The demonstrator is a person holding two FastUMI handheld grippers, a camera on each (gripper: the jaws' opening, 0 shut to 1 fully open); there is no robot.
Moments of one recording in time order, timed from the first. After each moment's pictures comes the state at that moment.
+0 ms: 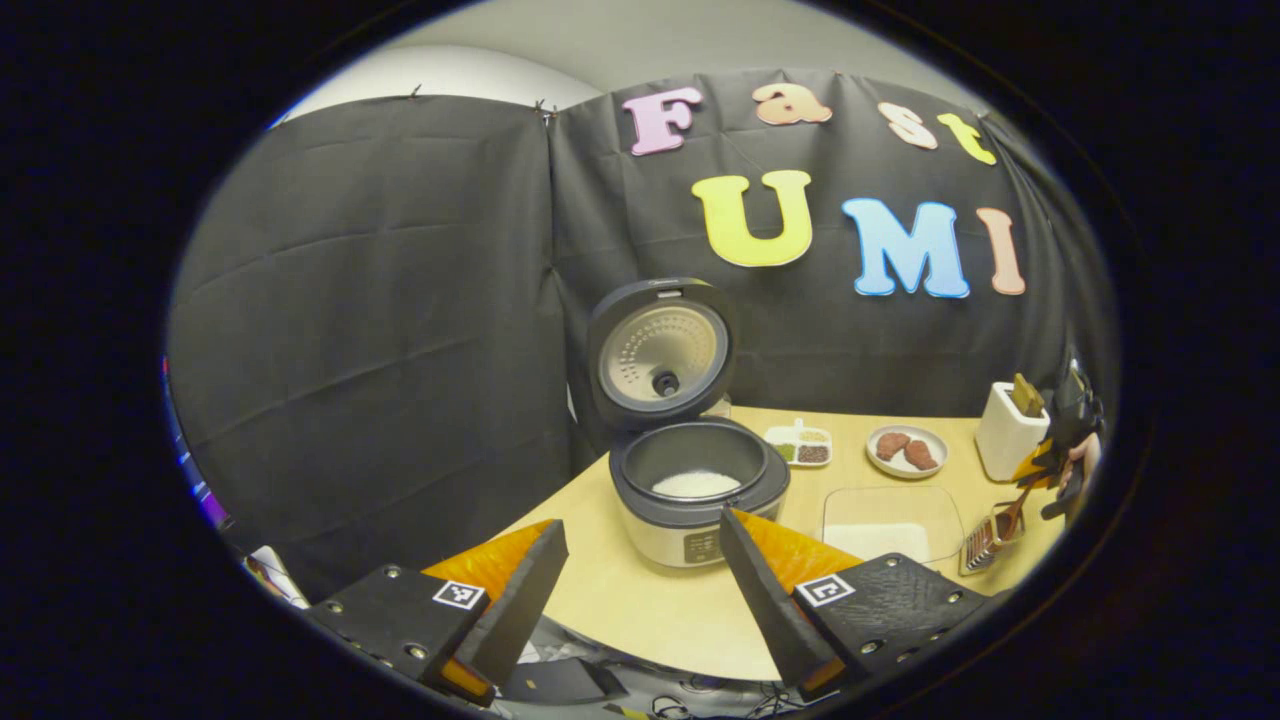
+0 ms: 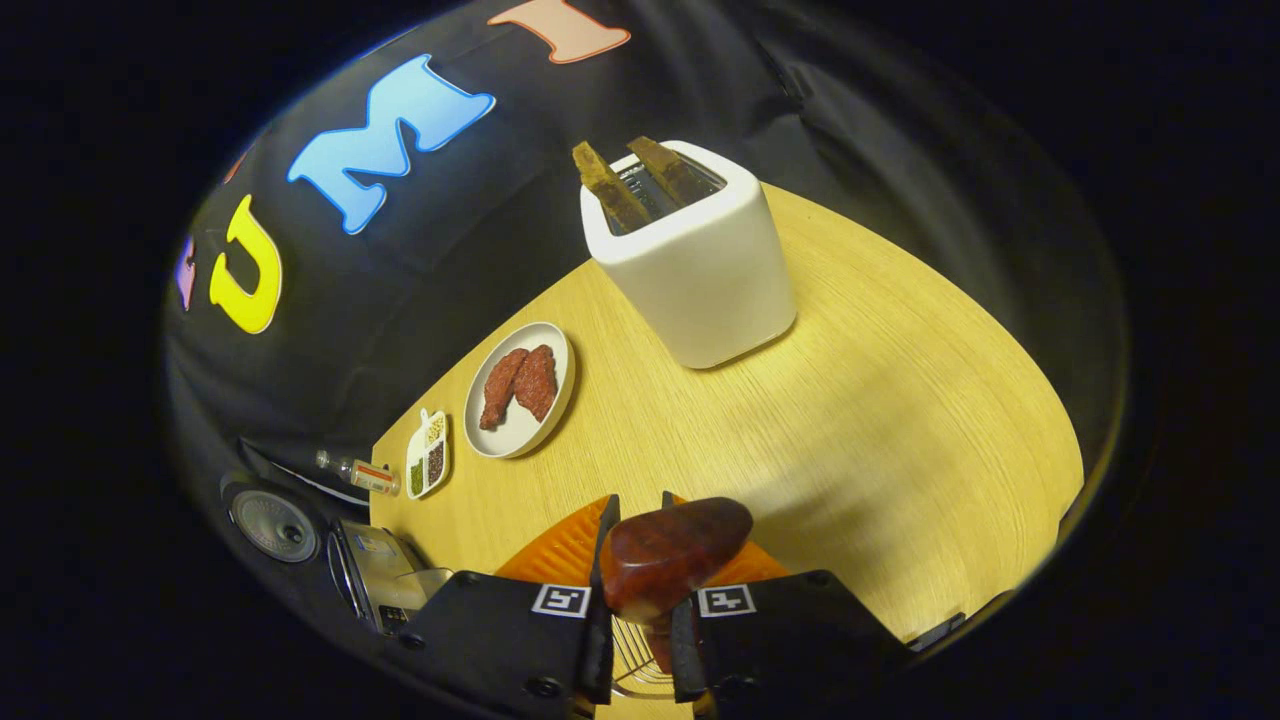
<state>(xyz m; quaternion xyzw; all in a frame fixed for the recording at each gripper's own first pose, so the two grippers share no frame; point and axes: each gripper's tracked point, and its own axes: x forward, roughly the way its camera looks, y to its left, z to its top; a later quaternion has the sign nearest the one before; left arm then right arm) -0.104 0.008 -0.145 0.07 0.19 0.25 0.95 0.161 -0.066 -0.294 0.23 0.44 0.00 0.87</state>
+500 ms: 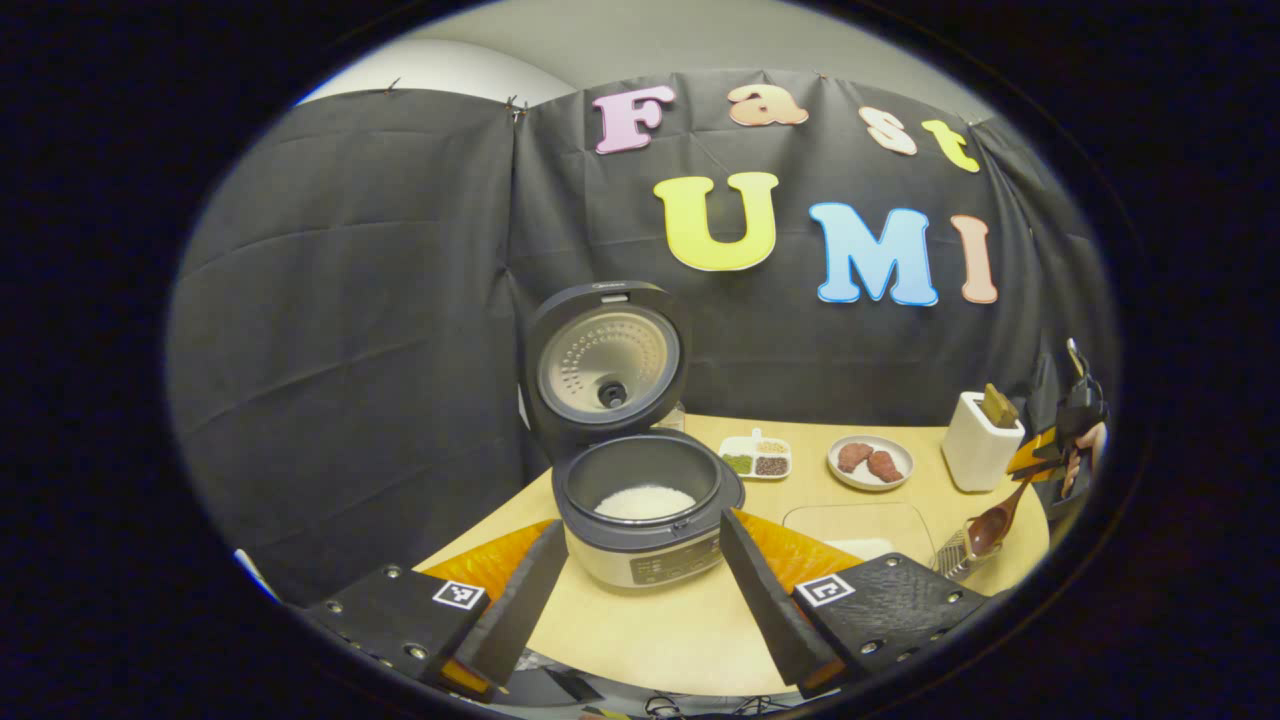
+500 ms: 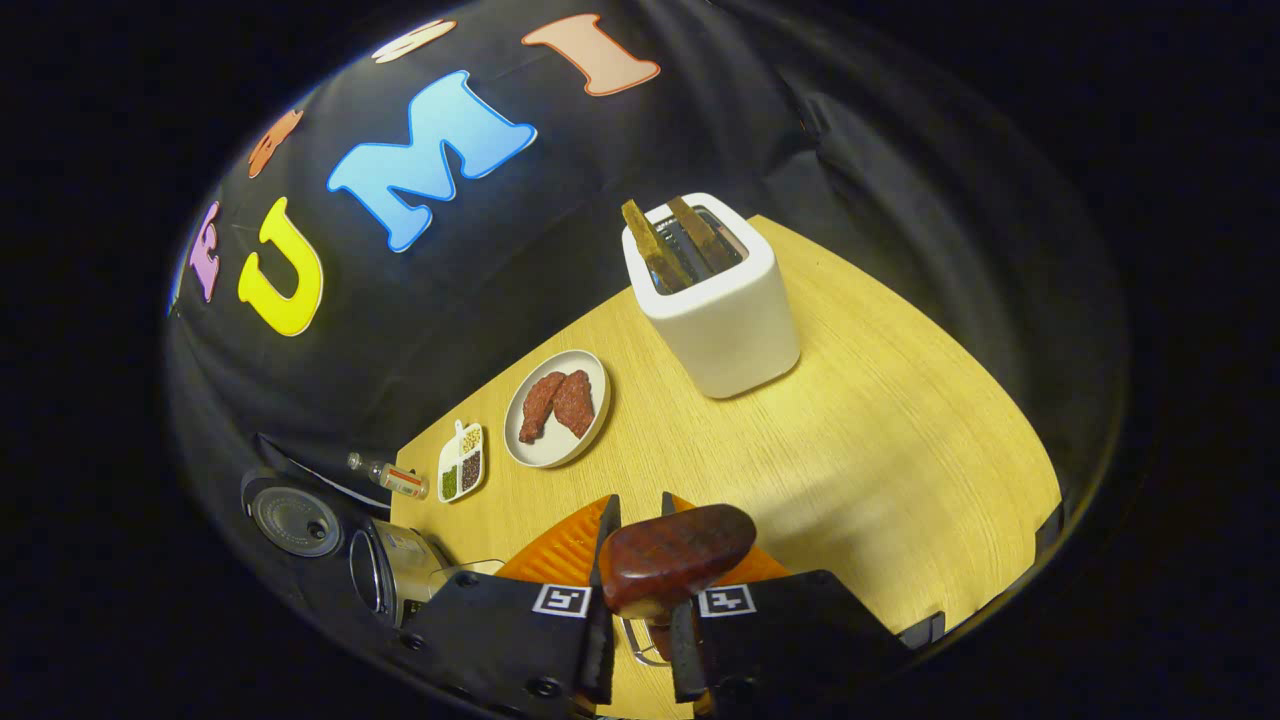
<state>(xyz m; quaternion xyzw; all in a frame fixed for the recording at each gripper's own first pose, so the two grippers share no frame) -0.045 -0.005 -0.155 0.04 0.19 0.19 0.96 0.150 -0.068 -0.226 0.22 0.40 0.01 0.89</state>
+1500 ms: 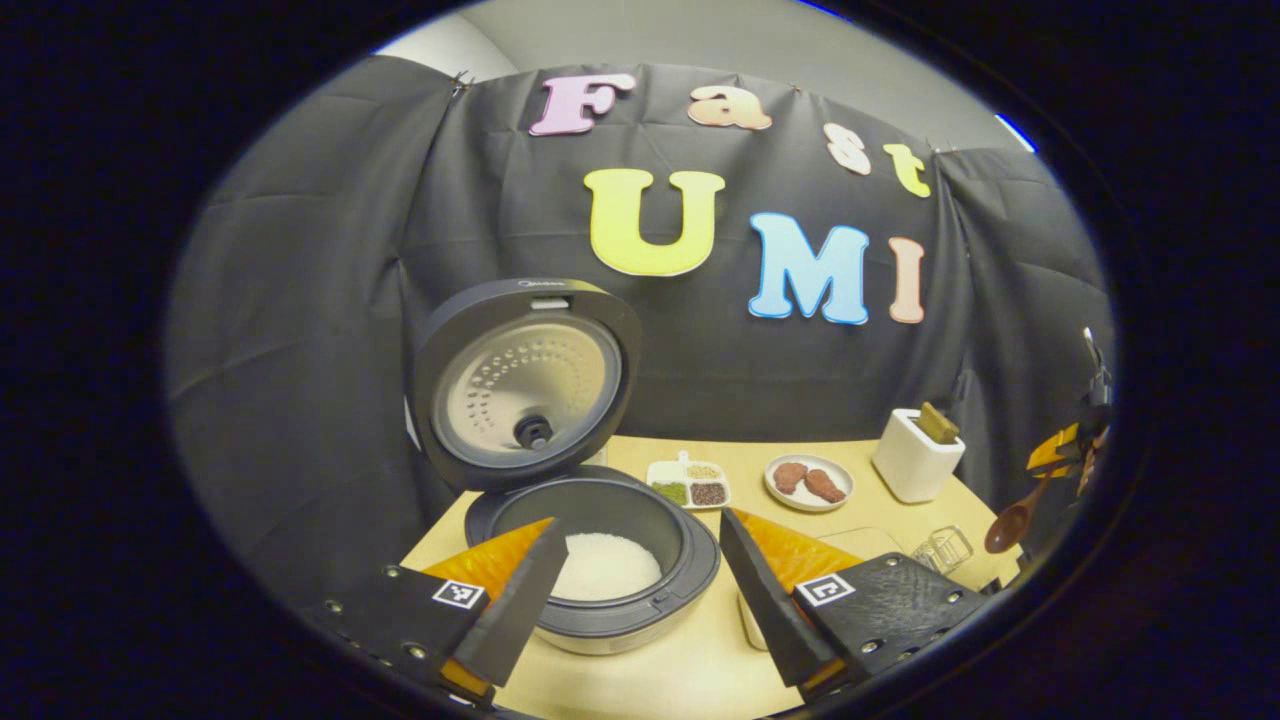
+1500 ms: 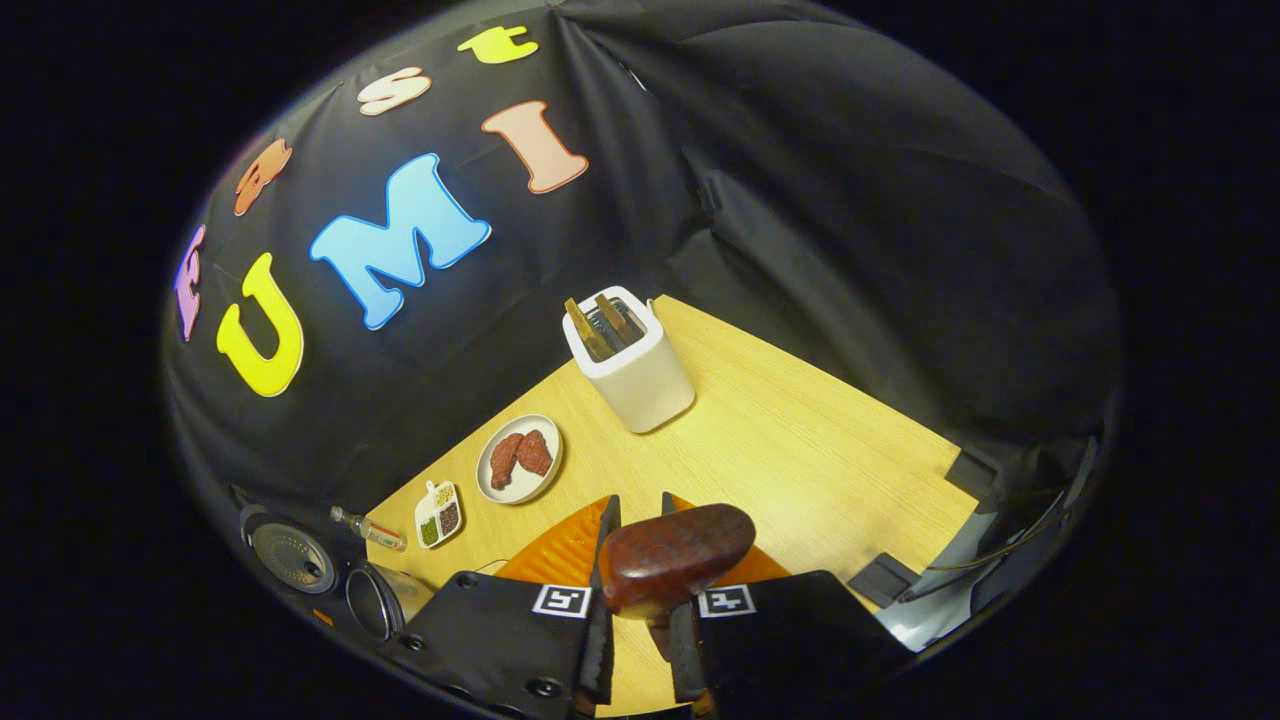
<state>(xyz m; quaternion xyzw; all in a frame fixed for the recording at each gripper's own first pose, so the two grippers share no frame) 0.061 0.043 -0.169 0.01 0.19 0.01 0.98 0.048 -0.082 -0.152 0.22 0.31 -0.14 0.91</state>
